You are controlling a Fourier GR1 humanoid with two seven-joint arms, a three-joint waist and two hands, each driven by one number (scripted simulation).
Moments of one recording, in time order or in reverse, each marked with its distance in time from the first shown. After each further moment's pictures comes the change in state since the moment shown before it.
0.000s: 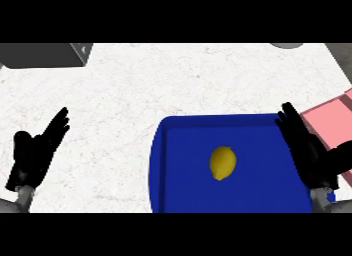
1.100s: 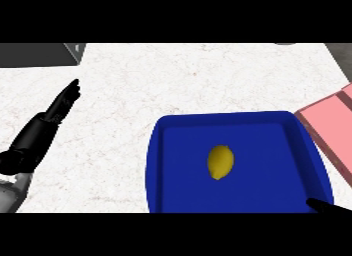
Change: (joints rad) left arm -0.119 0.035 -0.003 -0.088 -0.112 -0.141 -0.269; right arm 0.299 -0.518 0.022 -0.635 0.867 -0.327 0.525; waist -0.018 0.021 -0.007
